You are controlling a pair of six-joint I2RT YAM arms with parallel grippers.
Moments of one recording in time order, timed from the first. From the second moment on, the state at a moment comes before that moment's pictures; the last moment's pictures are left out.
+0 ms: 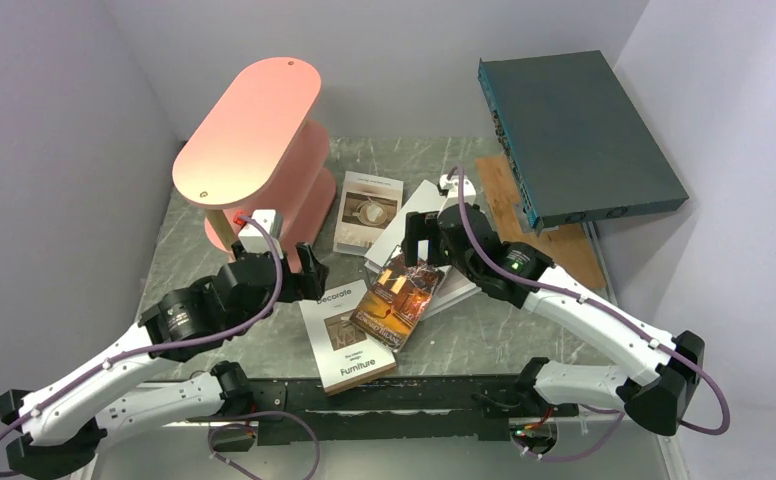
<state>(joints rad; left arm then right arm) -1.00 0.73 0.98 -0.76 -0.56 -0.67 0.85 1.14 1.08 -0.53 0.36 0.49</state>
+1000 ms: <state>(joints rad) -0.97 0.44 0.96 -0.46 -0.79 -0.92 0.85 1.08 1.03 -0.48 0.33 0.50</state>
